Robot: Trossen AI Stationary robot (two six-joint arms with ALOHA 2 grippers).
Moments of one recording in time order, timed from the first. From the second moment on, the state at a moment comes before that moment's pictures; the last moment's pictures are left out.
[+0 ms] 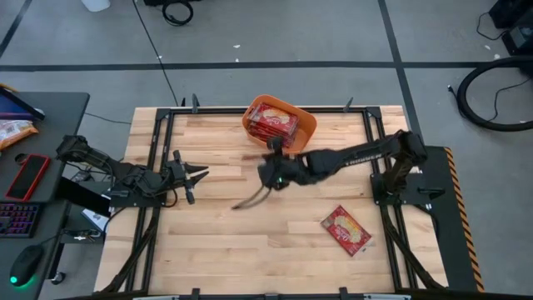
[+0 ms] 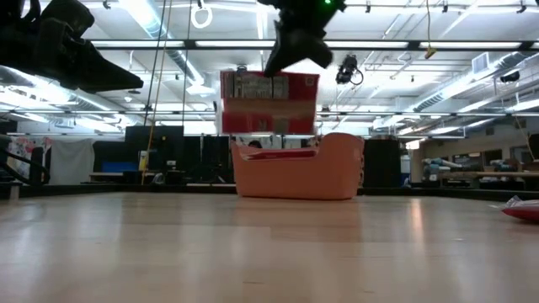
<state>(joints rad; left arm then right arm) -0.43 0.38 0.14 0.05 -0.83 -0.04 0.12 1.78 1.50 -0.55 0.70 -0.55</state>
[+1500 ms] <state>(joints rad) -0.42 0.38 0.14 0.05 -0.83 -0.04 -0.06 1.76 1.43 -1.05 0.07 0.06</state>
